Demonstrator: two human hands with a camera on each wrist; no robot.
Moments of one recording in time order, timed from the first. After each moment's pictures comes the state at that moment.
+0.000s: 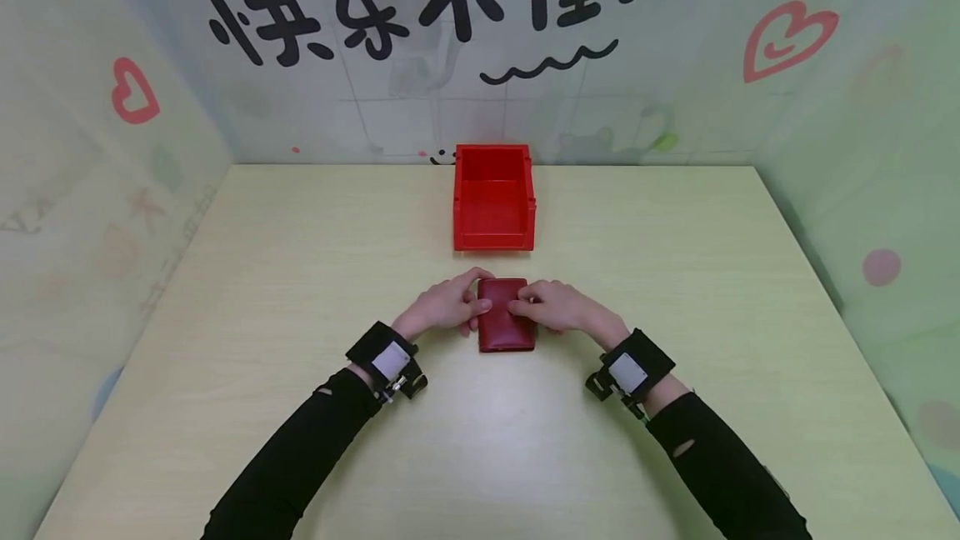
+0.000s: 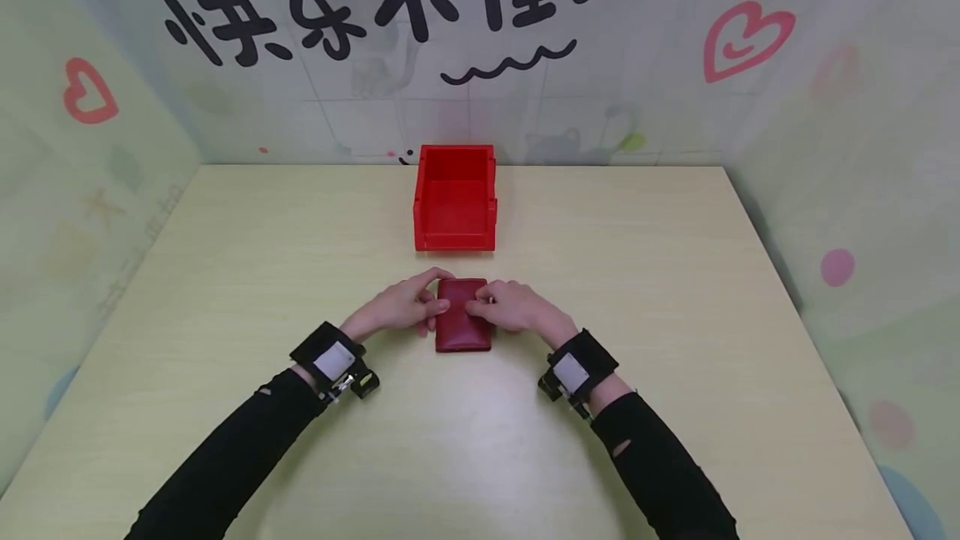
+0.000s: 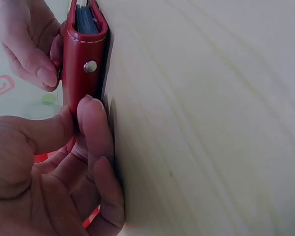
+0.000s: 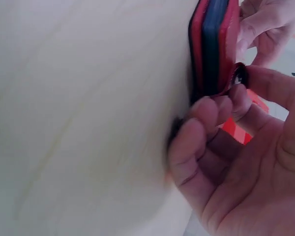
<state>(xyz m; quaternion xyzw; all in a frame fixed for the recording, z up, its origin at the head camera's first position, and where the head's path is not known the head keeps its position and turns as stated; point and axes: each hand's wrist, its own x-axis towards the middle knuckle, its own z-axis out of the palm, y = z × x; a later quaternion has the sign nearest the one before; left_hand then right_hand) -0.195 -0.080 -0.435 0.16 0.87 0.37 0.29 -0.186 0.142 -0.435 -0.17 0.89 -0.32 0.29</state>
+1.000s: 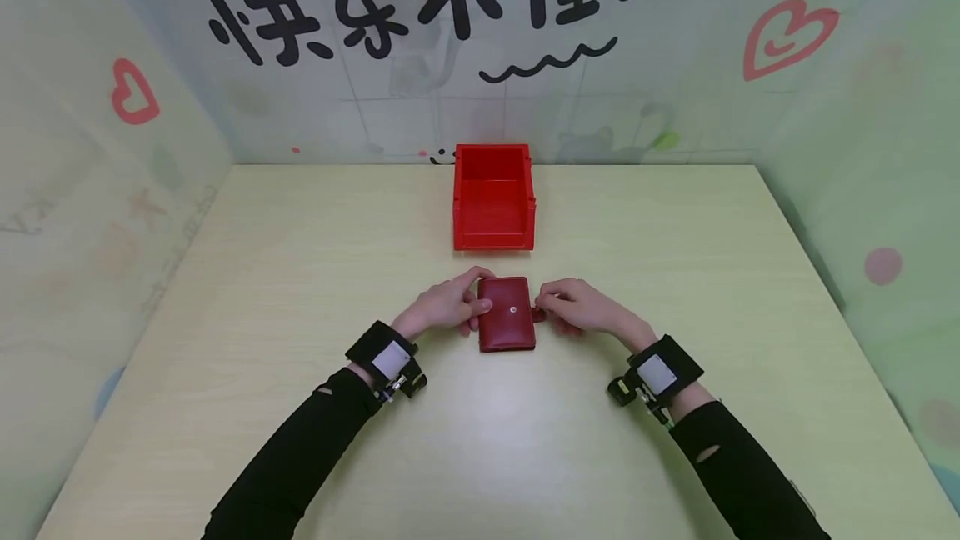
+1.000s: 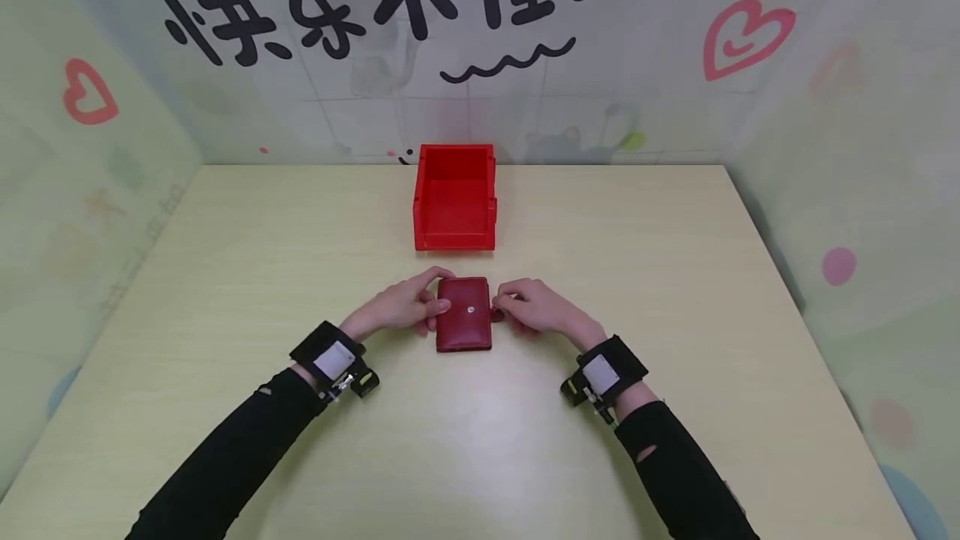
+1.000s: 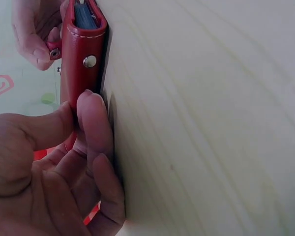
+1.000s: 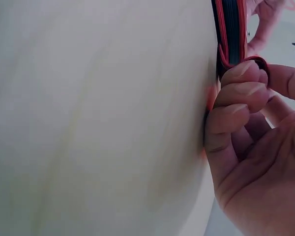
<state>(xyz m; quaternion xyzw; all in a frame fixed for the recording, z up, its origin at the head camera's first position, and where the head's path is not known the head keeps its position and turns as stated) -0.195 -0.079 -0.440 0.16 0.87 0.37 0.29 -0.185 0.181 -0.452 -0.20 0.85 -0.41 0.25</state>
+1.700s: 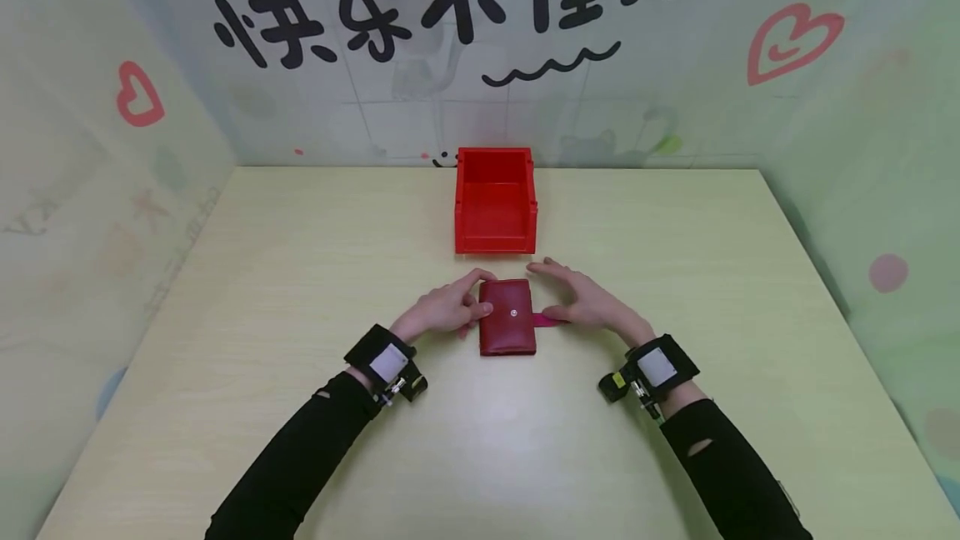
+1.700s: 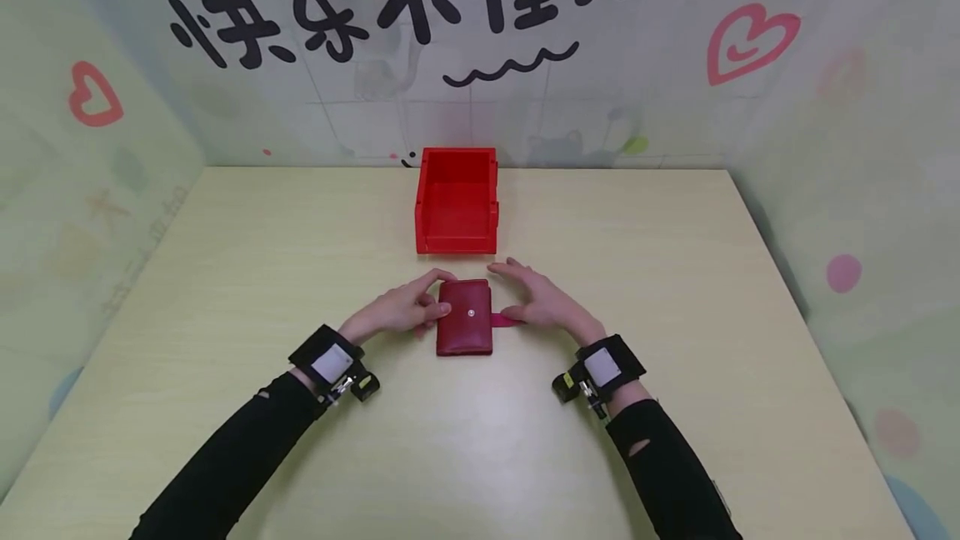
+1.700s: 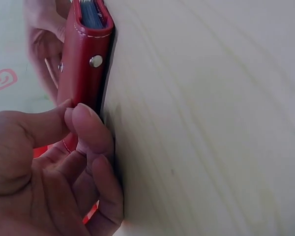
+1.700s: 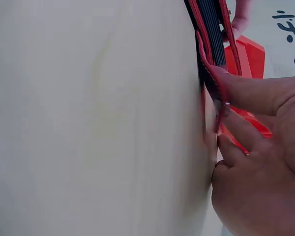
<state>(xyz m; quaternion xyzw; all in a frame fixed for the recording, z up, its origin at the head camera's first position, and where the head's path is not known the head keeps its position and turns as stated) -0.195 -0.080 -0.441 0.16 0.87 0.36 0.29 -0.196 0.186 -0.461 -0.21 0.87 -0.40 0.19</state>
